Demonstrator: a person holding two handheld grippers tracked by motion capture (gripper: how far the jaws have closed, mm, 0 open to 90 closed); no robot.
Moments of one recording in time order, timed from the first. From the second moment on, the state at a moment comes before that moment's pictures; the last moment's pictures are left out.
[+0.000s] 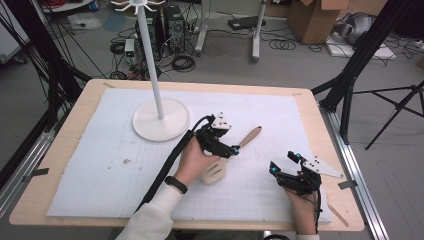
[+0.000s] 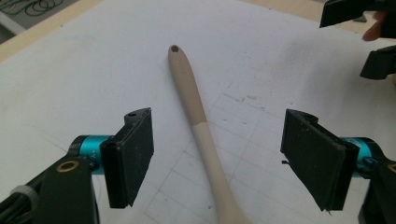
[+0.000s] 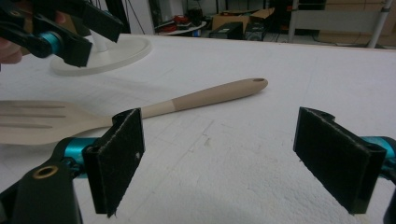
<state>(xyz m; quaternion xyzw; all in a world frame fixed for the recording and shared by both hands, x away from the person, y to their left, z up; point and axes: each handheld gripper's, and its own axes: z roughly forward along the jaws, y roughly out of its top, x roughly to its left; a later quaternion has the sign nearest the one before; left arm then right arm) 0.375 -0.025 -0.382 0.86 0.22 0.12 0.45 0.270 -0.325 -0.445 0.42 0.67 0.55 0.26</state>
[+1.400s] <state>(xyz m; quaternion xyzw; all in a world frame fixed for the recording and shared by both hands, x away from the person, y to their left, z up) 0.395 -0.074 -0.419 0.91 0.29 0.08 0.27 0.270 -0.326 -0.445 0.42 0.67 0.55 0.26</state>
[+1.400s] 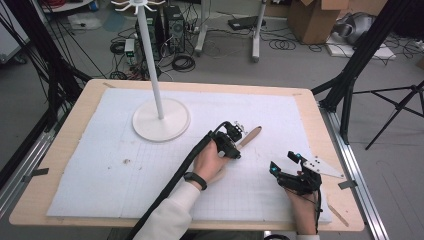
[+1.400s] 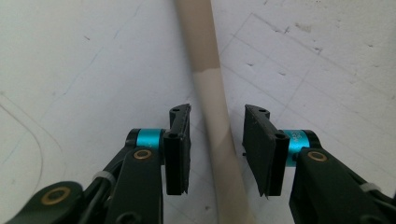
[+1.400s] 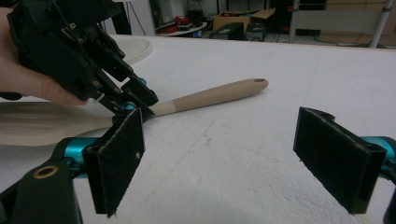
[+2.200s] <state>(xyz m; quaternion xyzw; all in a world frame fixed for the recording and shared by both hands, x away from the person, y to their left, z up) 0.394 -0.062 -0.414 0.91 0.28 0.07 0.29 0.270 -0.326 -0.445 0.42 0.67 0.55 0.26</state>
